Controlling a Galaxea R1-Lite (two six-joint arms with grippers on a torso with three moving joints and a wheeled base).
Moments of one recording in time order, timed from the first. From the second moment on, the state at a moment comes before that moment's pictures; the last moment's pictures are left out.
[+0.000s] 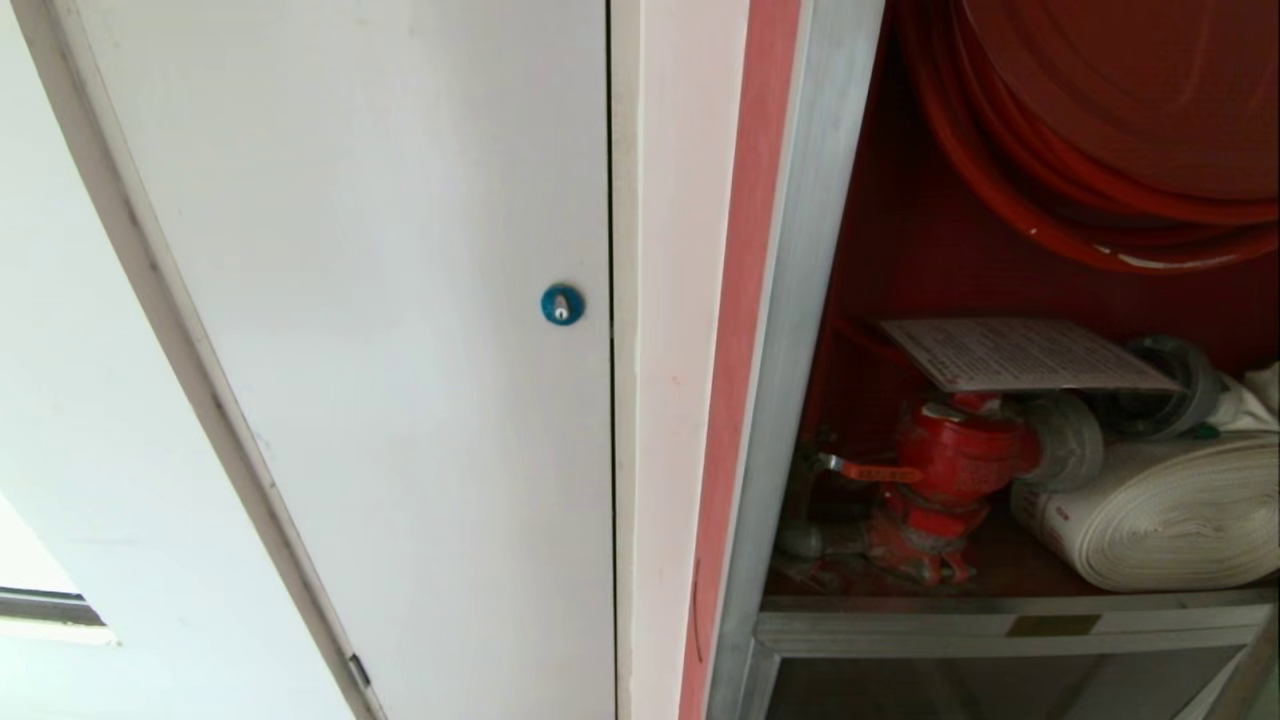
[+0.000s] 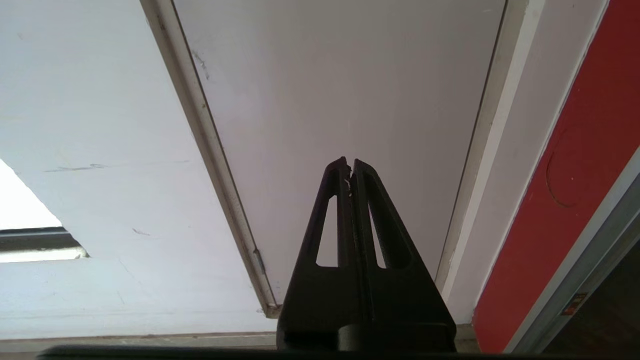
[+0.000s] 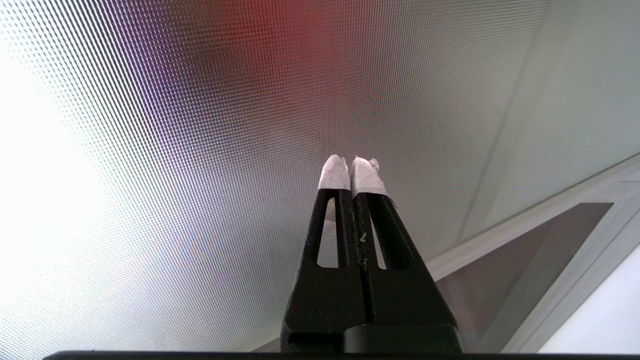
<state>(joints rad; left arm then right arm) 0.00 0.00 0.00 -0.01 -0.04 0.06 0.01 0.00 0.00 -0.01 -0.02 0.05</state>
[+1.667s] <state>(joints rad) 0.00 0.00 0.00 -0.02 -0.04 0.06 0.01 0.00 0.00 -0.01 -0.02 0.05</state>
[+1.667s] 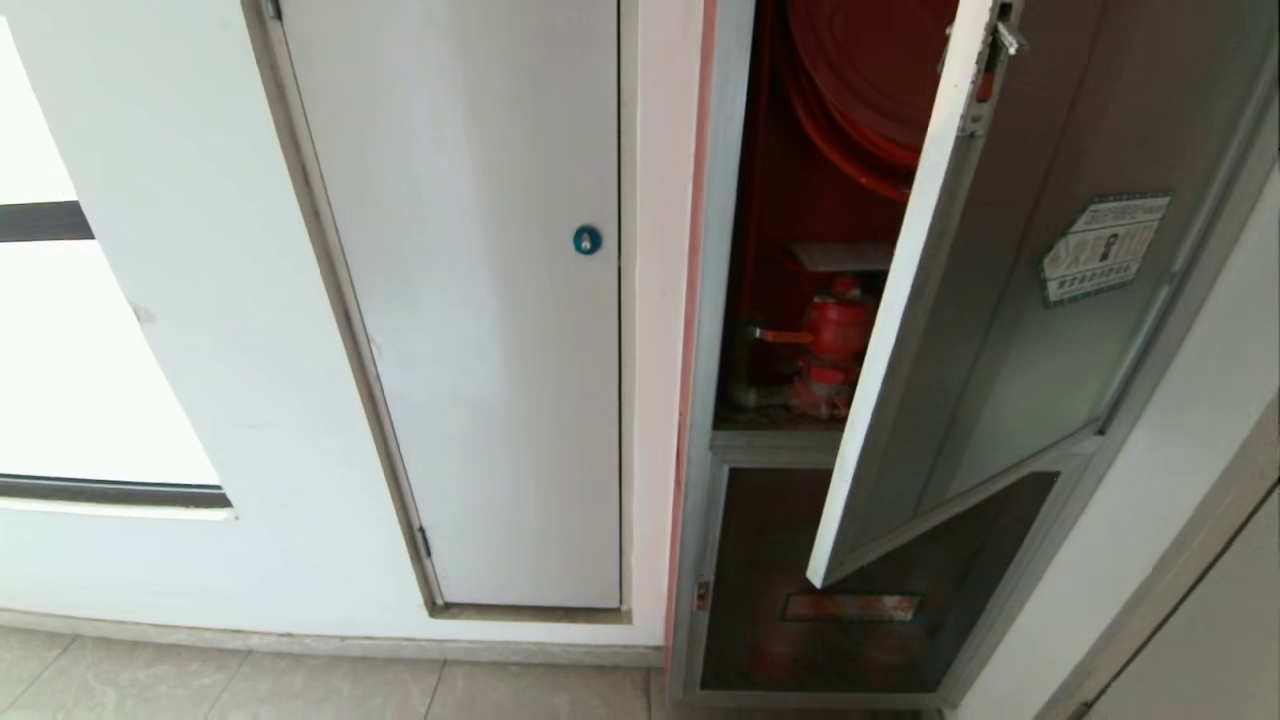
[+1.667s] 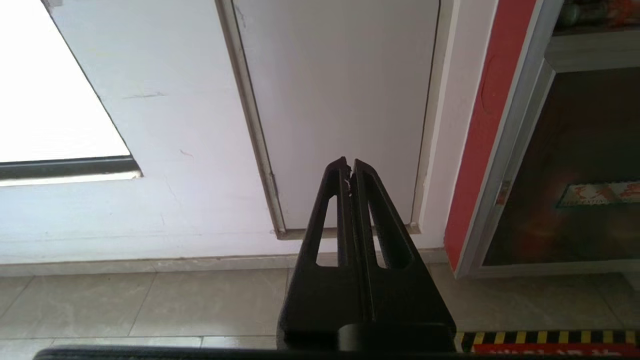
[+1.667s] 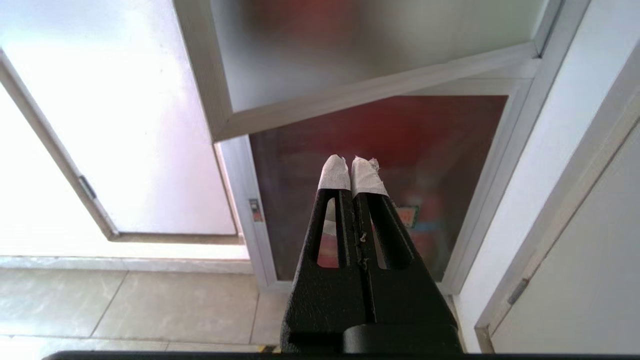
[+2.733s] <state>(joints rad) 0.00 0.00 0.00 -0.02 -0.04 0.06 0.01 0.00 0.00 -0.01 -0.02 0.05</state>
